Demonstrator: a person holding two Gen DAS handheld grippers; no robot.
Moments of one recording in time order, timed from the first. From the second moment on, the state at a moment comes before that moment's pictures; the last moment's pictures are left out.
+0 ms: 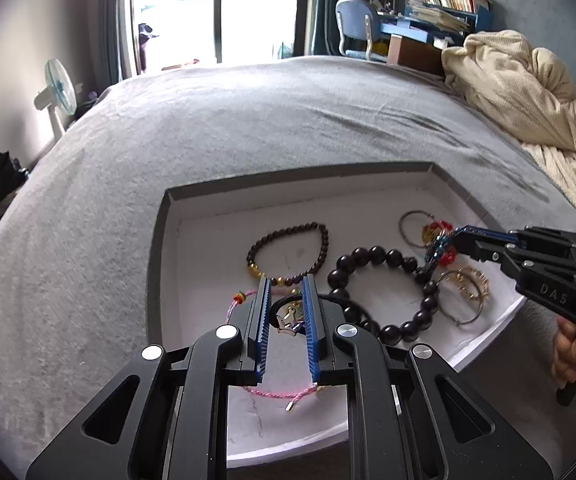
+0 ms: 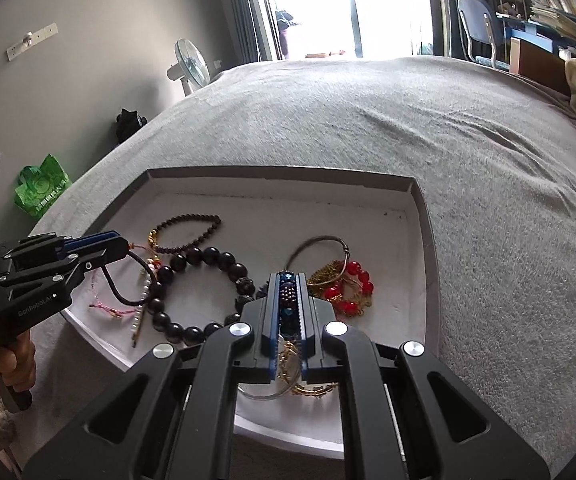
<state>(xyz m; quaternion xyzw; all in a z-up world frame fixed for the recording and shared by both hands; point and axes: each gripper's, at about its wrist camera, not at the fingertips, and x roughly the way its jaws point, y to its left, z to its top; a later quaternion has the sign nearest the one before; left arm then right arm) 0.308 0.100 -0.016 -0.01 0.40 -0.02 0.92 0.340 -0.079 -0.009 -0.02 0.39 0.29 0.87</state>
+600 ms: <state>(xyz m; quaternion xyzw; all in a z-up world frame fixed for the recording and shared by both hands) 0.296 0.098 -0.017 0.00 0.38 0.01 0.93 0.331 -0.088 -0.007 -0.02 0.38 0.27 0.88</state>
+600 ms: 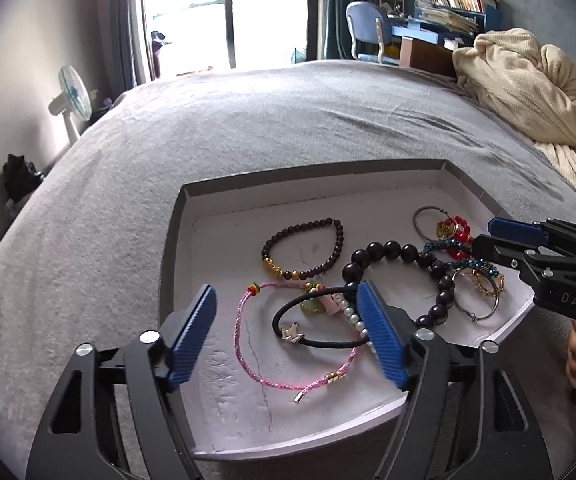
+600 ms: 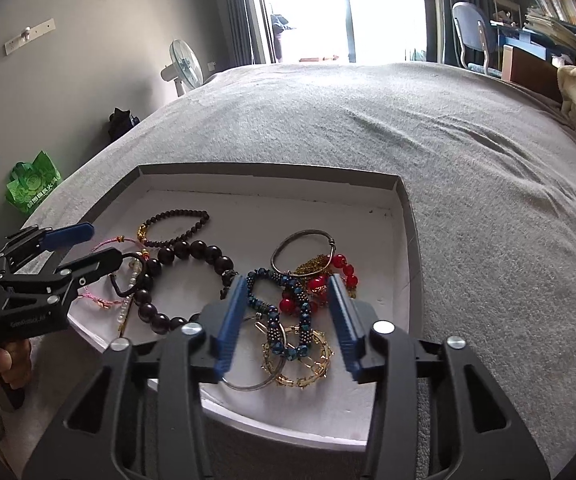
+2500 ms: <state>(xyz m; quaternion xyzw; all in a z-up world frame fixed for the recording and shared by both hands) 0.162 0.069 0.001 0.02 0.24 0.04 0.97 0.191 -0.134 0.007 0.01 0.26 0.24 0.94</state>
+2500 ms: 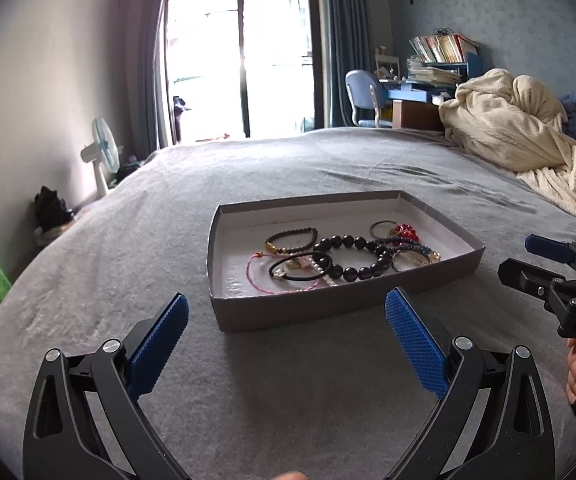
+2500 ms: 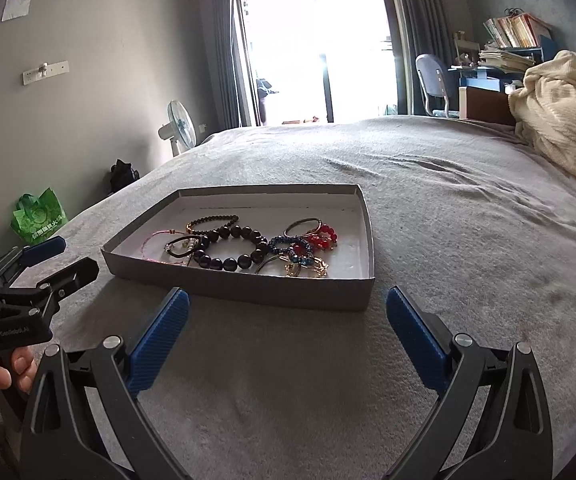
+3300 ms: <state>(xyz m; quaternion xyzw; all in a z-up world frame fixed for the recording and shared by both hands) 0.161 0.069 0.001 0.02 0.23 0.05 0.97 0.182 -0.129 0.007 -0.01 0.24 0.23 0.94</state>
